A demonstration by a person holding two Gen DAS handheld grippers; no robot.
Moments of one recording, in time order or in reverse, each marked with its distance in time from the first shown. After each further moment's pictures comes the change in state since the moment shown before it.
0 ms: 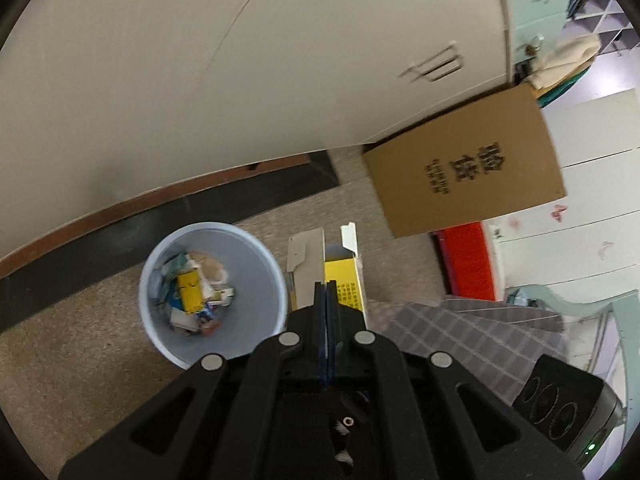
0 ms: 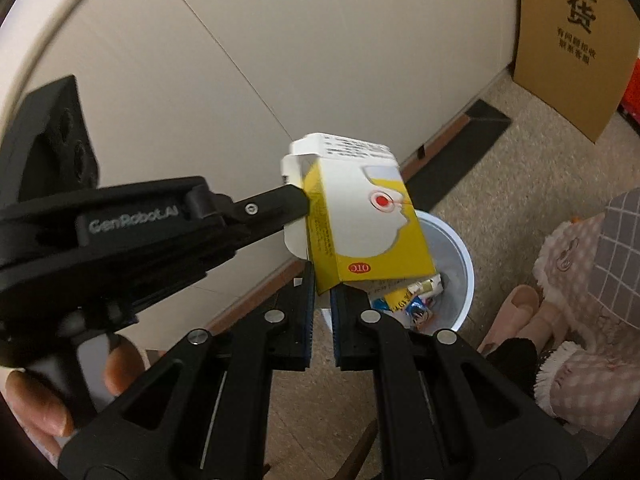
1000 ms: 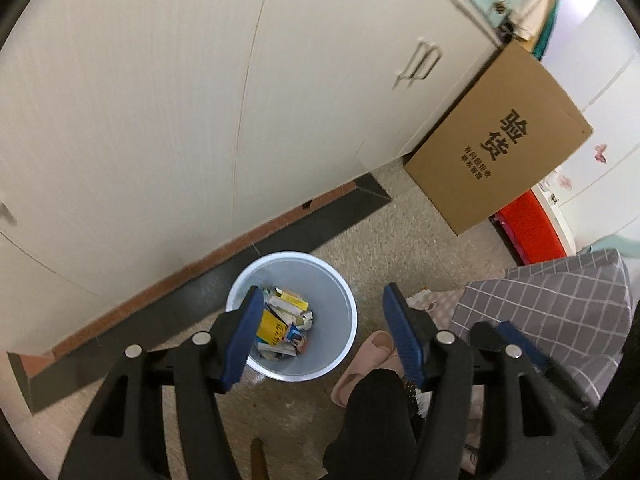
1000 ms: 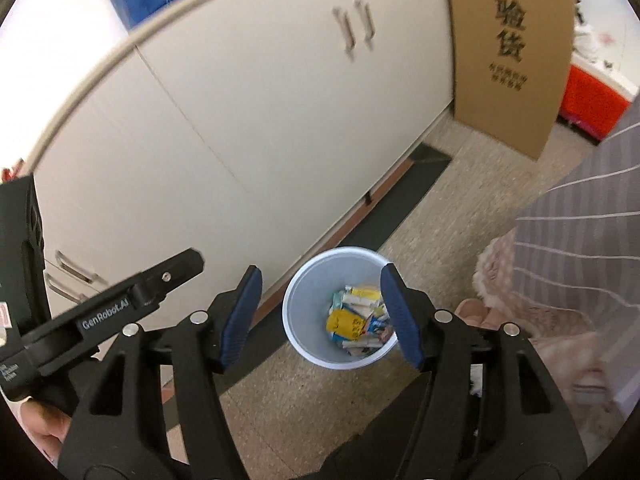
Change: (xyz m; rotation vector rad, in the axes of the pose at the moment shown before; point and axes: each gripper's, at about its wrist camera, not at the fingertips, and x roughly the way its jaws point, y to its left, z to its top) left arm -0.081 -0.054 -0.046 0.271 -0.159 0.280; right arm -0.157 -0.022 -0.026 0.078 -0.271 -0.098
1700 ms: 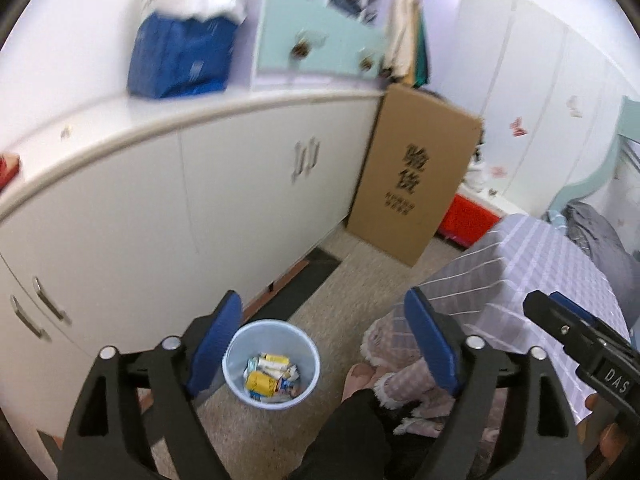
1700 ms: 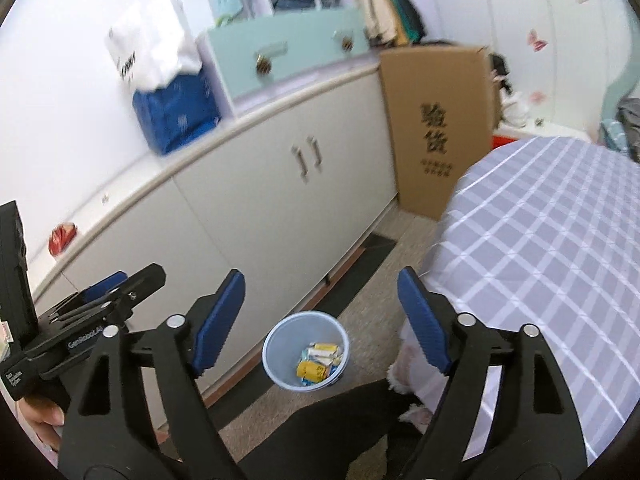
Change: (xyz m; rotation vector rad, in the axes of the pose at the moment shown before) left arm -0.204 -0.113 -0.060 0.330 -0.327 -0.079; right arm -0.245 -0.040 -0.036 0.041 -0.358 -0.105
